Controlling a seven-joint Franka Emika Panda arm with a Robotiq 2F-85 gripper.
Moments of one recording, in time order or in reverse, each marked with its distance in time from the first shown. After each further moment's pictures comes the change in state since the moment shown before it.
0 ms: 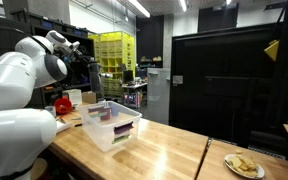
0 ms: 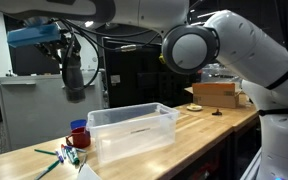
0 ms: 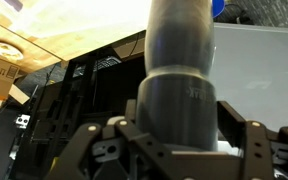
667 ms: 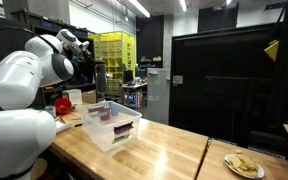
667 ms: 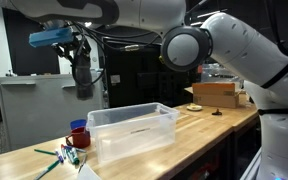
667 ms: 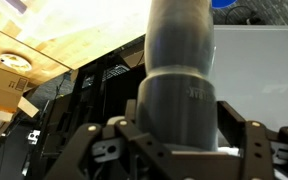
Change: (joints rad) arm -0.103 -0.022 0.039 0.000 0.031 0.000 0.001
